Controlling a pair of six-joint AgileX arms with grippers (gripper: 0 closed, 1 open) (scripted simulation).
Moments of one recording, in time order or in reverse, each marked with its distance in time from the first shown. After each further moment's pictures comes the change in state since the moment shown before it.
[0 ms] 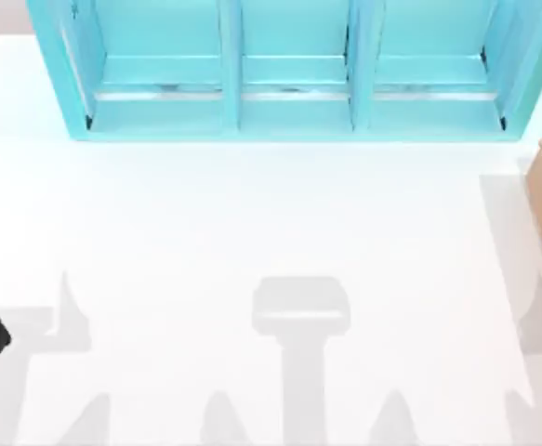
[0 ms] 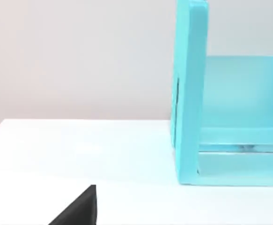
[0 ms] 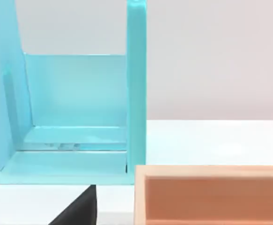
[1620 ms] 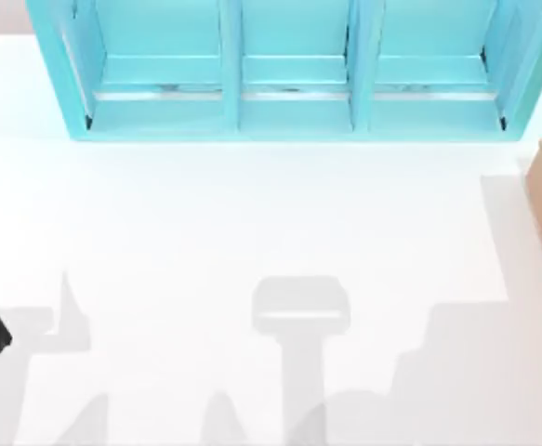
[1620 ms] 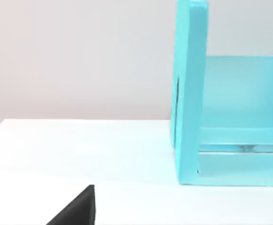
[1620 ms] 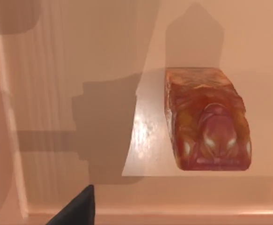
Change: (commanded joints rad) left arm 0.000 0.000 0.000 0.000 0.000 0.000; right arm -0.348 1.560 1.189 -1.200 -0.006 -0.335
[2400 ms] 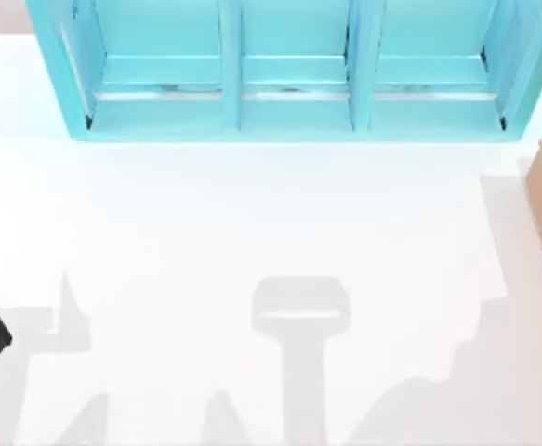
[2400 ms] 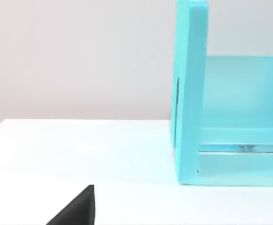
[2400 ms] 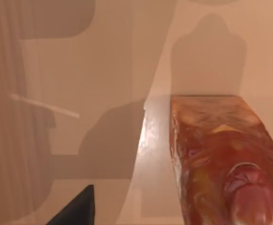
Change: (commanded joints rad) left arm 0.000 0.000 0.000 0.000 0.000 0.000; right arm 0.003 0.045 -0.156 0.199 0.000 0.005
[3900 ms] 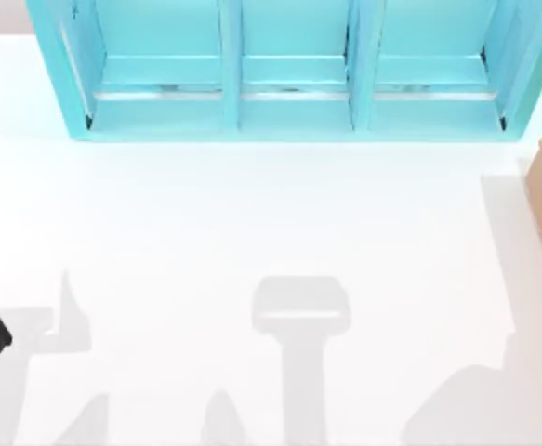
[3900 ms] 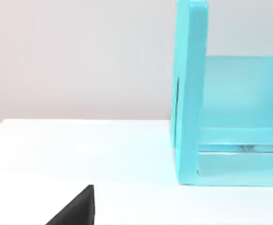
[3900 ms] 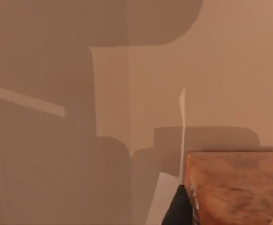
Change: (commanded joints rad) left arm 0.000 0.000 0.000 0.000 0.000 0.000; right arm 0.002 0.087 -0.124 0.212 0.000 0.003
